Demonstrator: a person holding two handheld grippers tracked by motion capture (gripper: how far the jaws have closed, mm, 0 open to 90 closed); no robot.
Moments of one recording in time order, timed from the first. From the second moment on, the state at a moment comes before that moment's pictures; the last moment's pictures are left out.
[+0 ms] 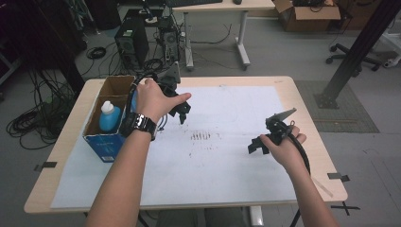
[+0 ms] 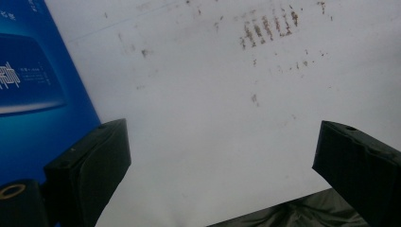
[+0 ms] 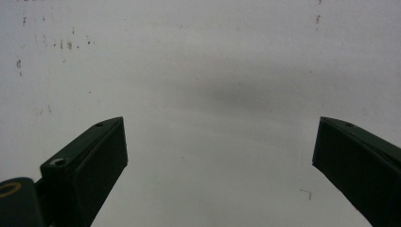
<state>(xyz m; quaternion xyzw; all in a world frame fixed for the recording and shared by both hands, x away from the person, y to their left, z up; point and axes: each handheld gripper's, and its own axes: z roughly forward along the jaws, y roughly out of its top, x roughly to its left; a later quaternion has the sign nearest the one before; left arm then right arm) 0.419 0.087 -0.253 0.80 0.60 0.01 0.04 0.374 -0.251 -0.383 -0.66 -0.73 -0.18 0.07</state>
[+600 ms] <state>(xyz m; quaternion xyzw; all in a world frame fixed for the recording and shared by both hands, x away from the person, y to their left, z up) 0.418 0.084 -0.258 0.80 0.60 0.01 0.04 0.371 -0.253 -0.384 -0.66 -0.73 -0.18 0.07</state>
